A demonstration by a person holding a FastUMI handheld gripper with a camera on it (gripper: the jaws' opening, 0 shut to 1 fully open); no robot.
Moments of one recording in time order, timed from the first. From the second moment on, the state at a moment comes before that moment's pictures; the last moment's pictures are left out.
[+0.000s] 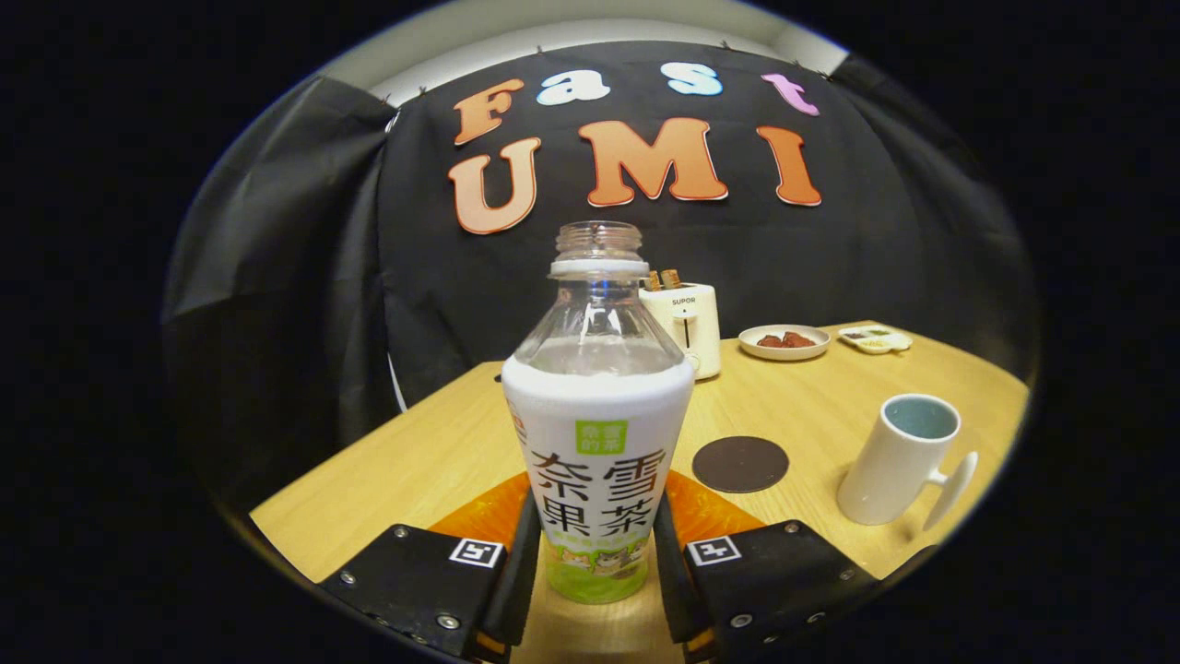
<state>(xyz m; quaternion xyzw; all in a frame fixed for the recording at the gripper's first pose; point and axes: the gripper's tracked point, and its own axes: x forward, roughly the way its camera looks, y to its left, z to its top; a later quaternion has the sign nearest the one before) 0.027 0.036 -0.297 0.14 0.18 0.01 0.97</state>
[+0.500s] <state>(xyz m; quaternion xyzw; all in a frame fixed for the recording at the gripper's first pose) 0.053 0.013 -0.268 0.39 0.12 0.01 0.91</state>
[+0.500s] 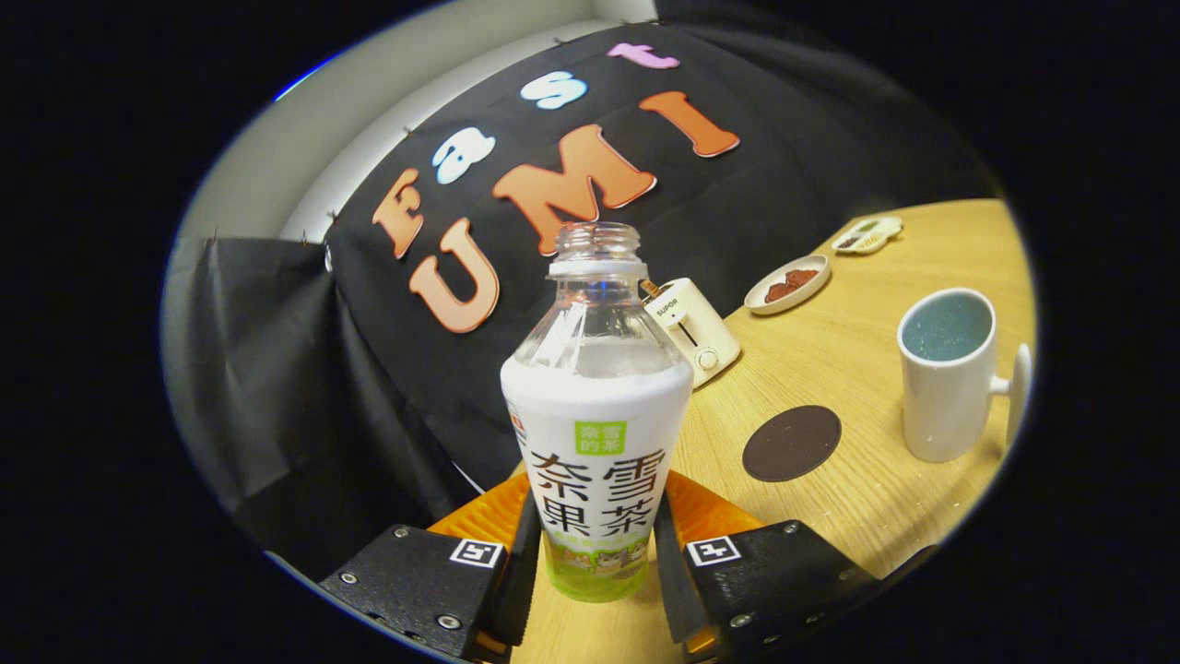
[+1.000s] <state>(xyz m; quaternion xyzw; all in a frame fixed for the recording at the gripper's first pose) 0.060 -0.022 -0.258 0.59 0.07 -0.03 0.80</state>
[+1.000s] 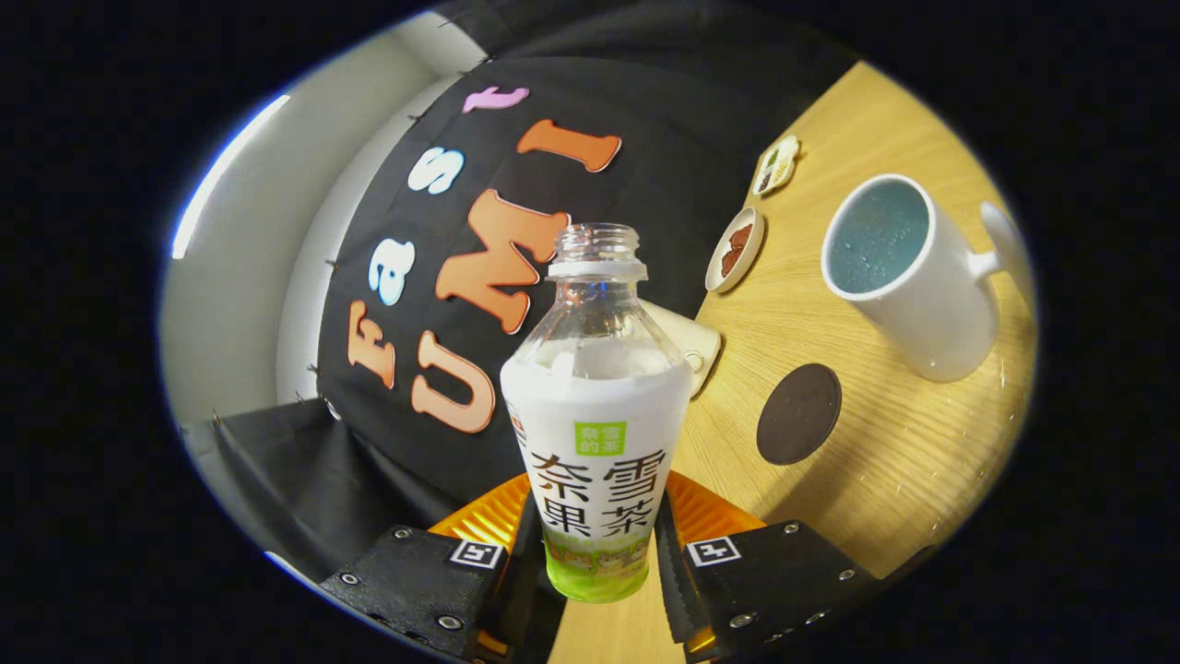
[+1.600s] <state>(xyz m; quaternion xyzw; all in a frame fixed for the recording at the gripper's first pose) 0.070 -0.045 -0.263 0.69 0.05 -0.07 0.72</state>
